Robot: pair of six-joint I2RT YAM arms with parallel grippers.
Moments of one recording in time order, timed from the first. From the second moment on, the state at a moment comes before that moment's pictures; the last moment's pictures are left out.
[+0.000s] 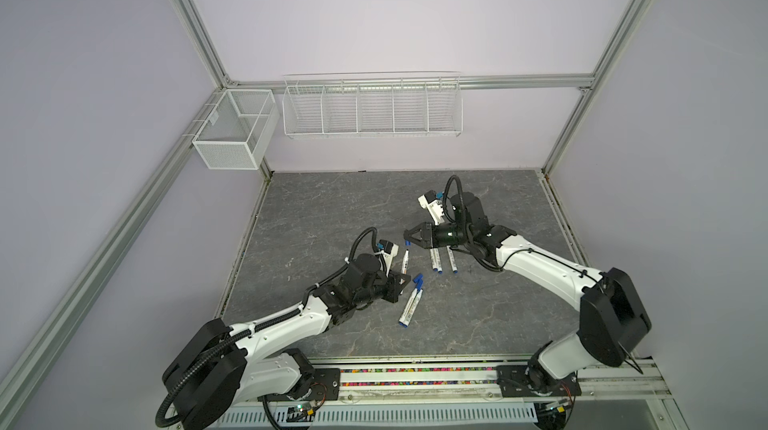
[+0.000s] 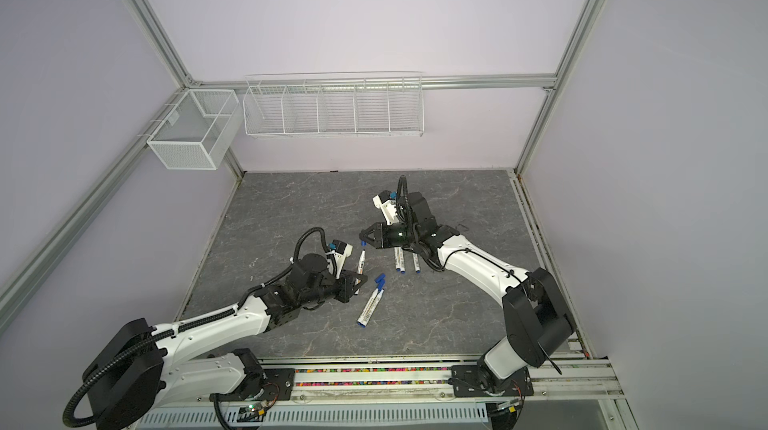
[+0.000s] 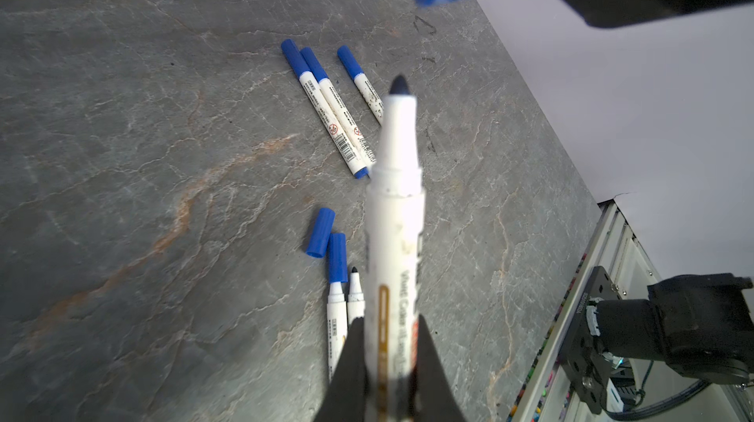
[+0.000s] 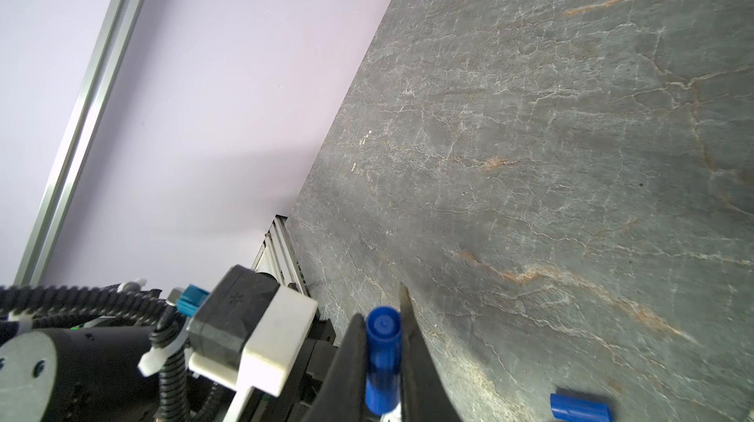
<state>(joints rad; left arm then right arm) -0.85 1.19 0.53 0.12 0.18 -0.54 0.63 1.55 1.09 -0.09 -0.62 0.58</state>
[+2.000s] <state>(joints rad) -0.86 1.19 0.53 0.14 0.18 -0.53 0.66 1.55 1.10 -0.20 -0.57 0.49</state>
